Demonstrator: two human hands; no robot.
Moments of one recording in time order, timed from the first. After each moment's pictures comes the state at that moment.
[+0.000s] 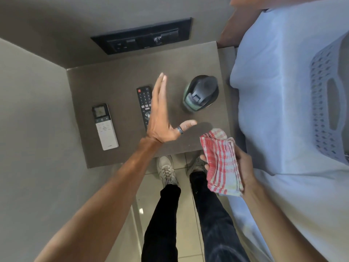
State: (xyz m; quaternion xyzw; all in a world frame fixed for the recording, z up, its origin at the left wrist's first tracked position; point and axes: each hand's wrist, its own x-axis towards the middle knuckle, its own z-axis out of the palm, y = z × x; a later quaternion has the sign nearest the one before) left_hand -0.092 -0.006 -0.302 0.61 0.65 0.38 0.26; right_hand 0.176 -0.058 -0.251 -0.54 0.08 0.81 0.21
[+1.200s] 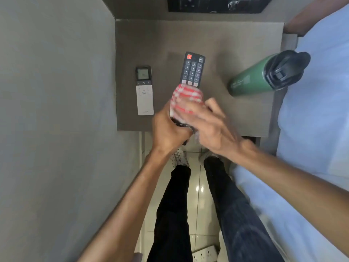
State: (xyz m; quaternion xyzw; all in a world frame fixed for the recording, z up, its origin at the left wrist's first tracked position) left_hand -0.141 -0.137 -0.214 0.31 0.76 0.41 0.39; right_hand 0.001 -0.046 -0.221 -0.20 -0.93 0.27 0.13
